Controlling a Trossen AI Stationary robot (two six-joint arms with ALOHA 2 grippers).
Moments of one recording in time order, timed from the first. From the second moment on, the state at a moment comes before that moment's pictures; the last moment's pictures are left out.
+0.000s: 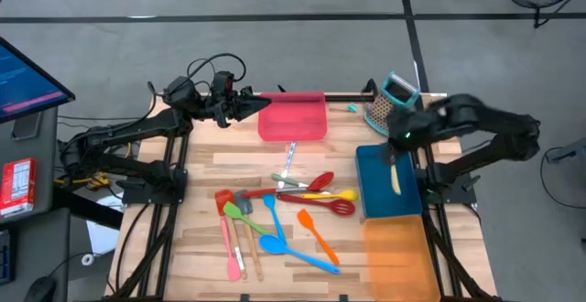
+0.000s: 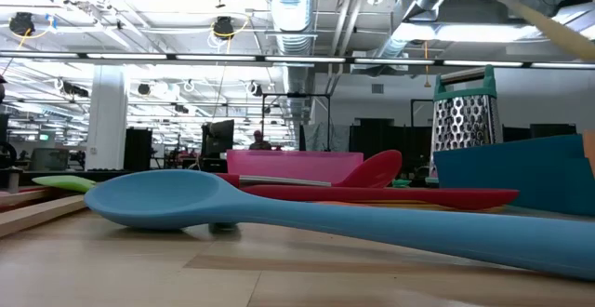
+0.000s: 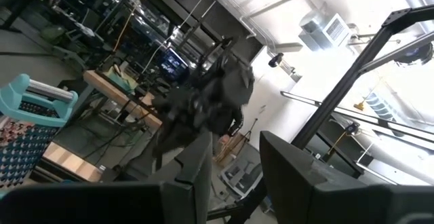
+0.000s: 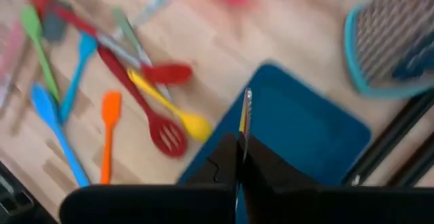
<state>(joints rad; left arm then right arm) 0.42 1.14 0.89 0.61 0.46 -0.85 0.05 1.19 1.55 -1.57 0.22 0.91</state>
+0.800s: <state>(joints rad) 0.45 1.14 0.89 0.61 0.46 -0.85 0.76 1.19 1.10 -1.19 0.05 1.86</state>
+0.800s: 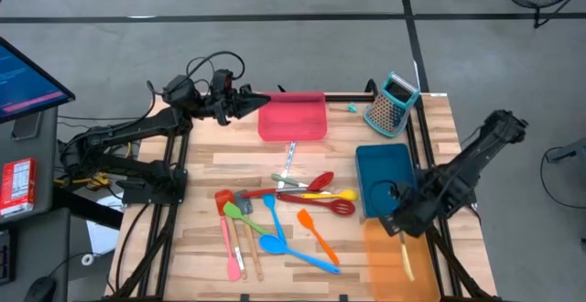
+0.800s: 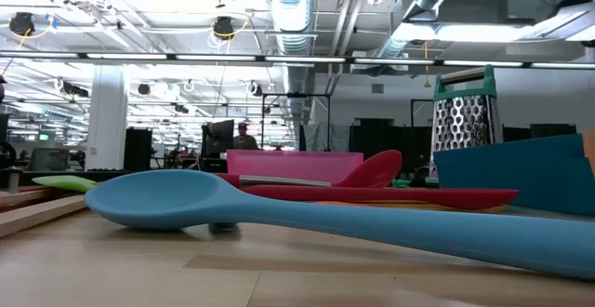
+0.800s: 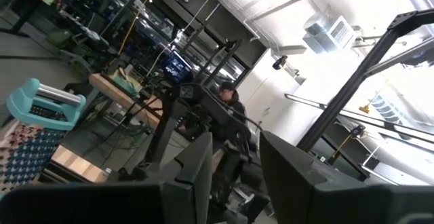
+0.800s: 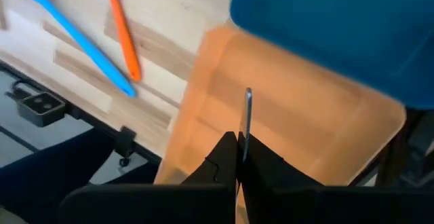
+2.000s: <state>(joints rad) 0.45 1.14 0.89 0.61 0.49 -0.85 0.79 1.20 0.80 -0.82 -0.08 1.72</state>
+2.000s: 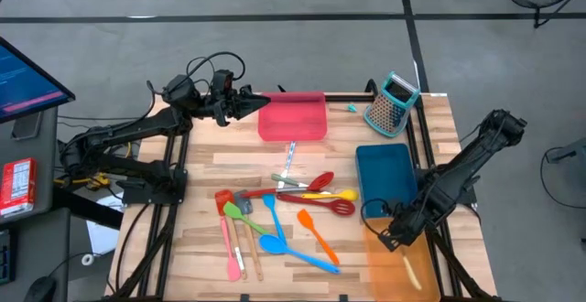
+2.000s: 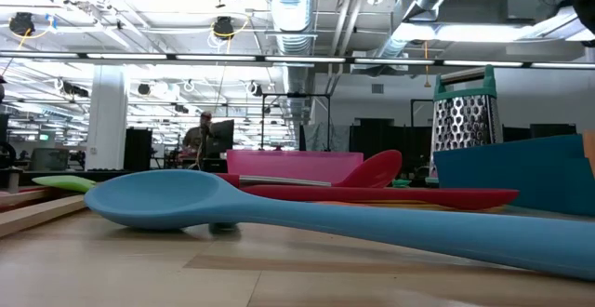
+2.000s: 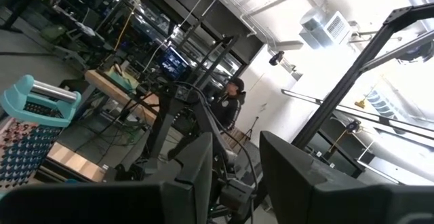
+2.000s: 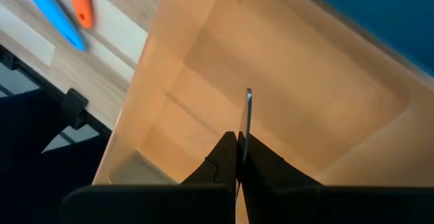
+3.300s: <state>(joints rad) 0.45 1.14 0.89 0.60 0.49 -0.85 0.72 1.37 0.76 -0.67 -0.19 1.42</state>
